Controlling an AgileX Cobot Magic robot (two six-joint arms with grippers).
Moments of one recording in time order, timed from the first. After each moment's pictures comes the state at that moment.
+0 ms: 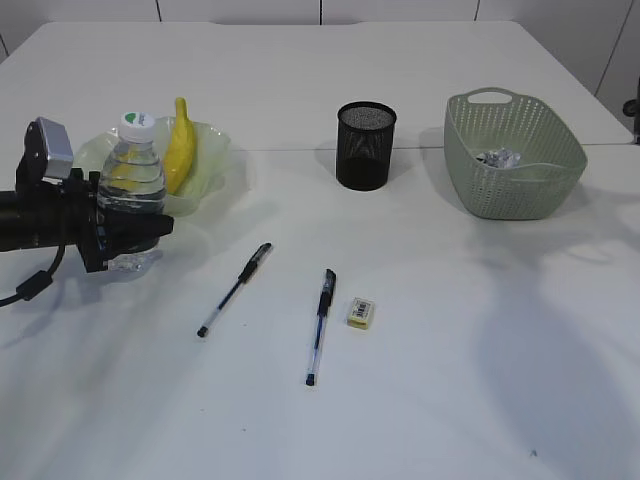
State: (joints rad) left arm 0.12 2.19 -1.10 -1.77 1.11 2.65; right arm -0.04 2.05 -1.39 1.67 -1.08 -0.97
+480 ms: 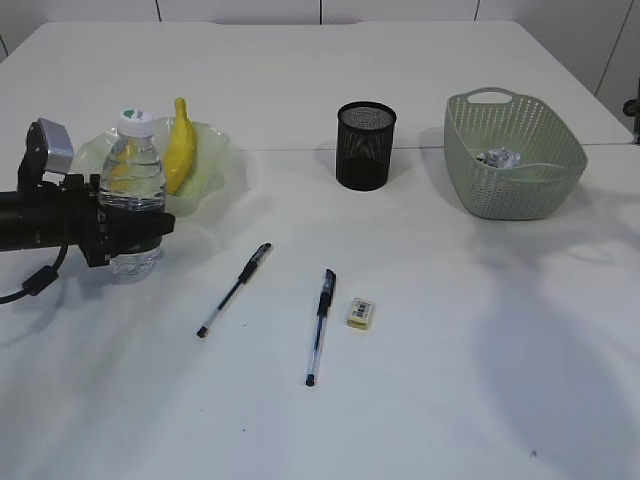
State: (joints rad) left arm 0.12 2.20 -1.11 -1.77 1.11 2.56; right arm -0.04 2.05 -1.39 1.67 -1.08 -0.97
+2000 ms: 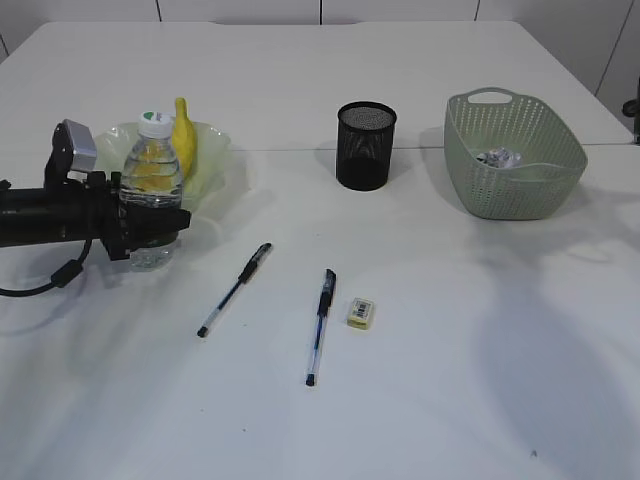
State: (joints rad) left arm 0.09 2.31 -1.25 -1.77 1.11 2.53; right arm -0.04 2.05 -1.39 1.67 -1.06 -0.97
